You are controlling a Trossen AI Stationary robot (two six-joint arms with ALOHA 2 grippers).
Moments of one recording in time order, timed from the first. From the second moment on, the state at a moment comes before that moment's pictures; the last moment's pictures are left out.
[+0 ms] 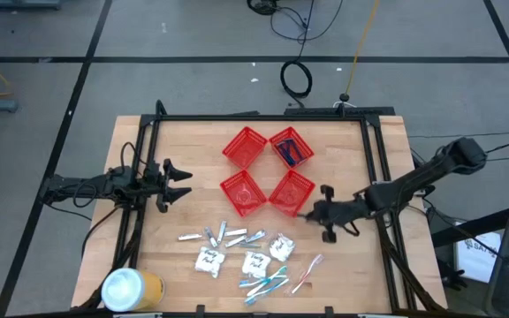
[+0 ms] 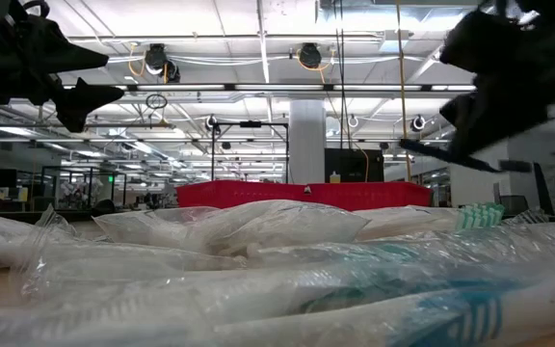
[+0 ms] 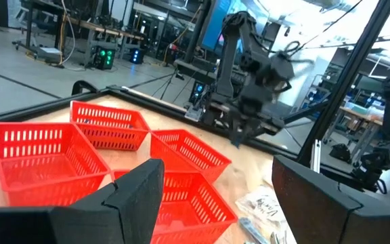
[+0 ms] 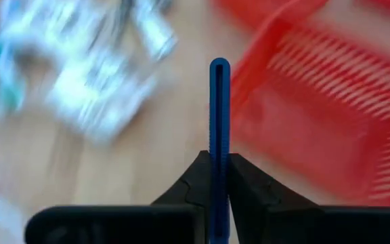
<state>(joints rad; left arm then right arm) -0.03 0.02 0.02 0.05 -0.11 -0.32 0.39 1.14 0.51 -0.16 0.30 0.34</state>
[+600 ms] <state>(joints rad) -0.03 0.02 0.02 0.06 -0.11 -0.32 -0.38 1.15 0.52 0.22 0.07 0.13</state>
